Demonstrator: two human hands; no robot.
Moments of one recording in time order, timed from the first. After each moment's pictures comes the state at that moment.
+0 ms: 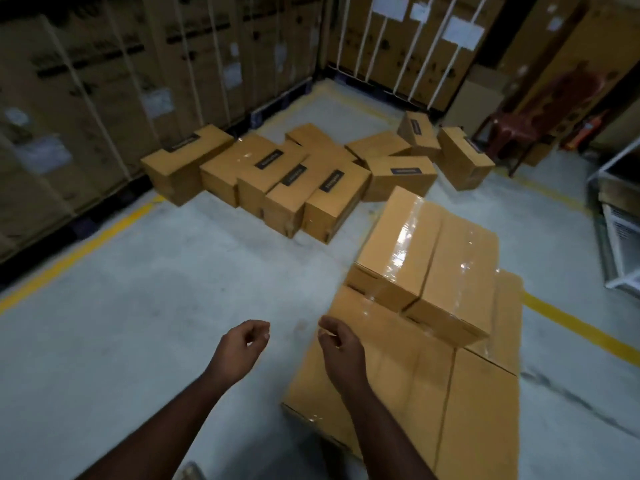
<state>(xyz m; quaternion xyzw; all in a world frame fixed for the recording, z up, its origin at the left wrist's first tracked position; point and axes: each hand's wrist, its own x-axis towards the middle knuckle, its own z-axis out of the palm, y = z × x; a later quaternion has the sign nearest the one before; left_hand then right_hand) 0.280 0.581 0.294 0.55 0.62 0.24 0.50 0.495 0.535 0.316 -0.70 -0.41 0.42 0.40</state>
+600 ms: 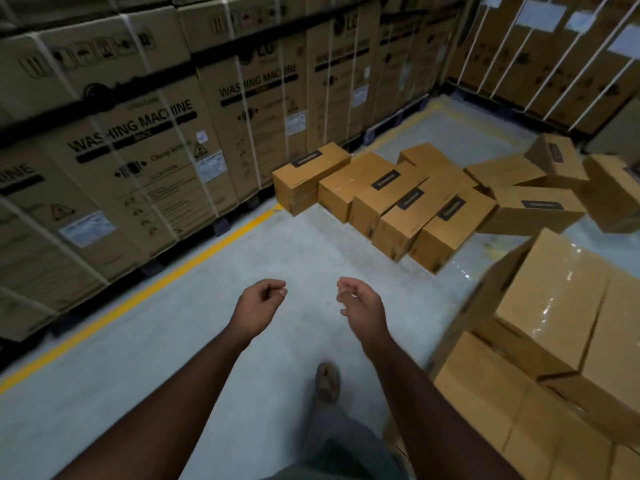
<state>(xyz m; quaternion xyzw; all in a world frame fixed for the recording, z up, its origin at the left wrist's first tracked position) -0.014 0.693 0.357 0.42 0.68 0.37 0.46 0.207 0.713 0.361 -0.63 -0.45 0.51 0.37</state>
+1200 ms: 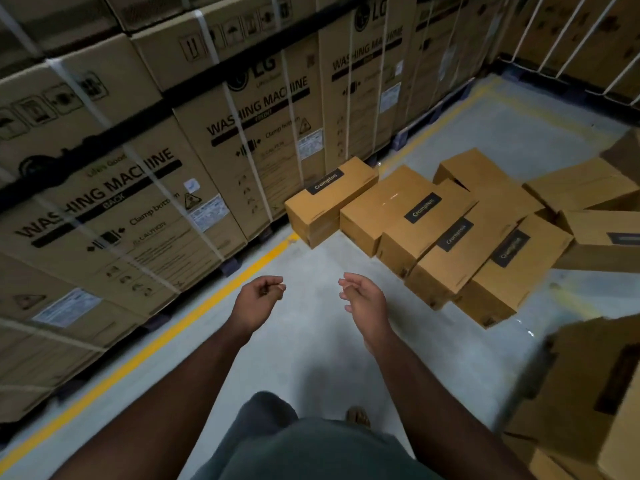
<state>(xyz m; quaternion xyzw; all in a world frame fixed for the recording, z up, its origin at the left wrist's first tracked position) -0.093 1.092 0.339 0.37 0.71 0.36 0.48 0.138 1.120 0.326 -0.60 -0.40 0.58 0.36</state>
